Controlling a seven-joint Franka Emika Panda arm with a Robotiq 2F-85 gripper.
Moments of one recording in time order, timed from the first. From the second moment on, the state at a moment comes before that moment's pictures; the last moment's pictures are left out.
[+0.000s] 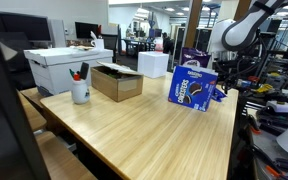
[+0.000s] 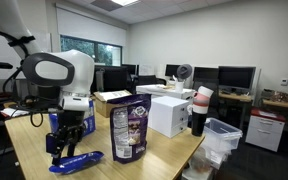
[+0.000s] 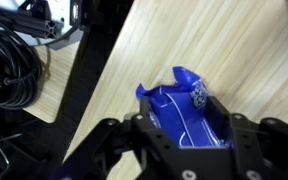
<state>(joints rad) -0.29 -0.07 -0.17 -2.72 -0.22 2.42 0.89</state>
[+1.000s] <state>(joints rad) -0.28 -0.07 -0.19 -2.68 -0.18 2.32 0.83</state>
